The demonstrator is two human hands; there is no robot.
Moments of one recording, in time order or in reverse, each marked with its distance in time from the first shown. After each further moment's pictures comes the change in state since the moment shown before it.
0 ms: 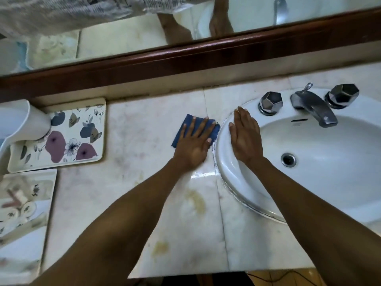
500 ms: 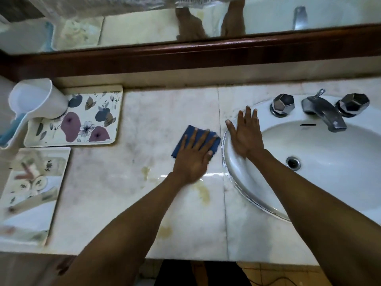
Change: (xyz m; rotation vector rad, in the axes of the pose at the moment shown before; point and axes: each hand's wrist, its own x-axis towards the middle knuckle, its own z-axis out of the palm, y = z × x) left_hand -0.072 -0.003 0.014 0.051 0.075 -0.085; right_hand 0.002 -0.030 -0.005 -0.049 -0.233 0.070
